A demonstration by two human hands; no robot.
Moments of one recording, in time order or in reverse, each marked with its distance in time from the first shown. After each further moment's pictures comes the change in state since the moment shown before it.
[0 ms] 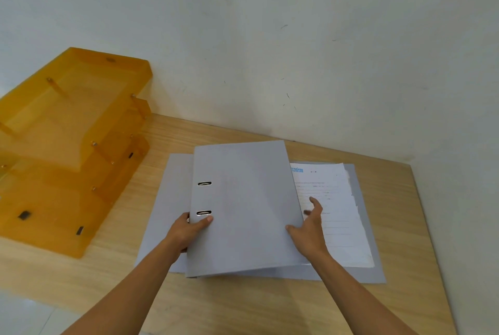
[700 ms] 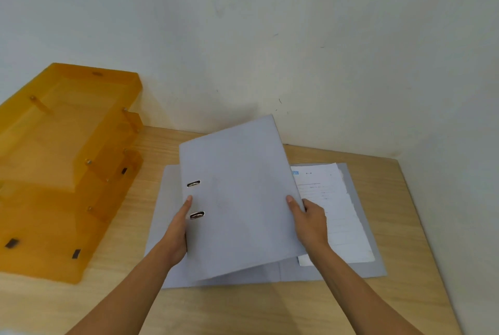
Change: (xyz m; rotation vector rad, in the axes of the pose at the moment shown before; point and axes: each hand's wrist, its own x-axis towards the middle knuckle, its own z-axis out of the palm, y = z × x) left_hand 0.006 0.027 -0.020 -0.504 -0.276 0.010; right_hand -0.018 -0.051 0.005 0.148 0.206 -0.067
